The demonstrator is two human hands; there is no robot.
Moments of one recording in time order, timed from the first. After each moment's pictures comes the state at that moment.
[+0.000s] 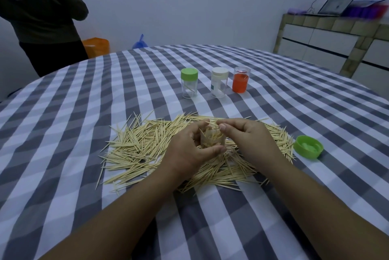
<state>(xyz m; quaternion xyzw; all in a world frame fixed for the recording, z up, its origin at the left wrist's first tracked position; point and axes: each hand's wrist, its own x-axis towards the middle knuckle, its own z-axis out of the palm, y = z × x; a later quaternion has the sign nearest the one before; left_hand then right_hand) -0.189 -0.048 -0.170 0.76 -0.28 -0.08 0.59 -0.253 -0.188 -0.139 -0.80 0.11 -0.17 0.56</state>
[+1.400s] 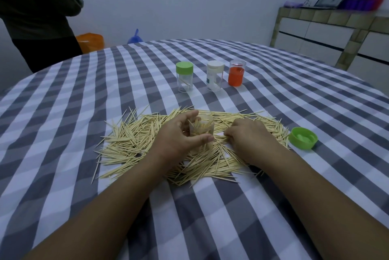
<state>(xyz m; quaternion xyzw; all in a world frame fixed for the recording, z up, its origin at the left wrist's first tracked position) -0.181 -0.039 -0.161 0.76 -0.26 -0.10 0.59 -0.238 -0.217 -0.165 -1.00 0.03 -0.07 -0.03</state>
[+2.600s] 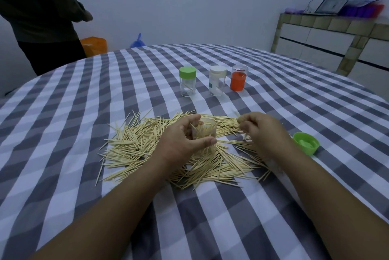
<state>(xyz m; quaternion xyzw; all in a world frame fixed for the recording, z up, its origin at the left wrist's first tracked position) -0.180 -0.037 -0.162 0.76 -0.25 -0.10 0.59 -0.249 -0.224 -0.144 -0.90 0.18 -0.18 0.35</state>
